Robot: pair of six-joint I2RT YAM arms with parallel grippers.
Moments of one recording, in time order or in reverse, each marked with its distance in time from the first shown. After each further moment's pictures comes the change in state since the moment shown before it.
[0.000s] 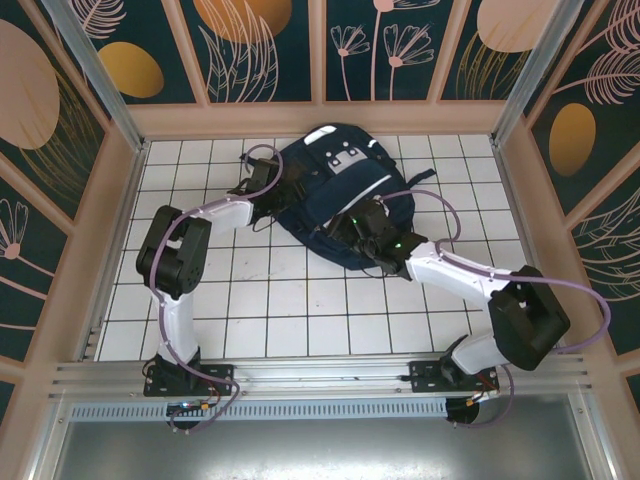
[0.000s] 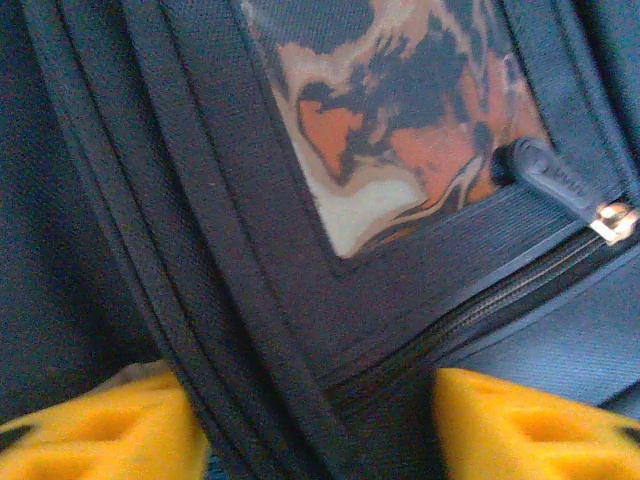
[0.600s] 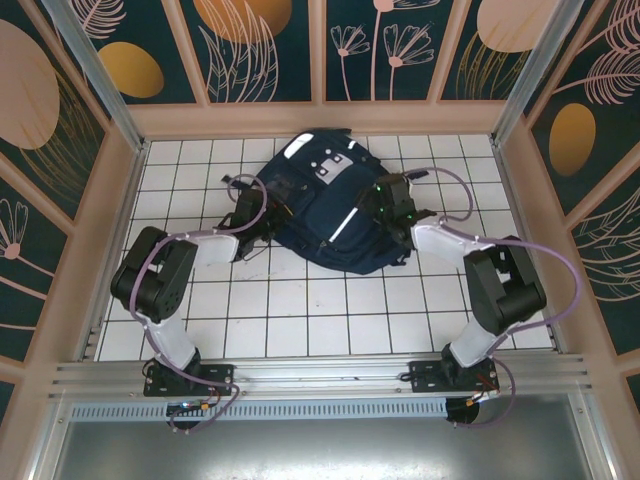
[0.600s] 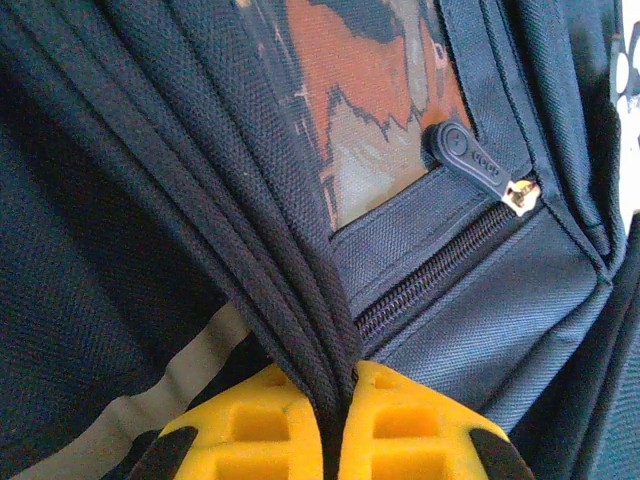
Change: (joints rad) left arm -0.024 -0.238 -0.462 0.374 0.052 -0.214; right arm -0.272 0.223 0.126 0.121 0.000 -0.261
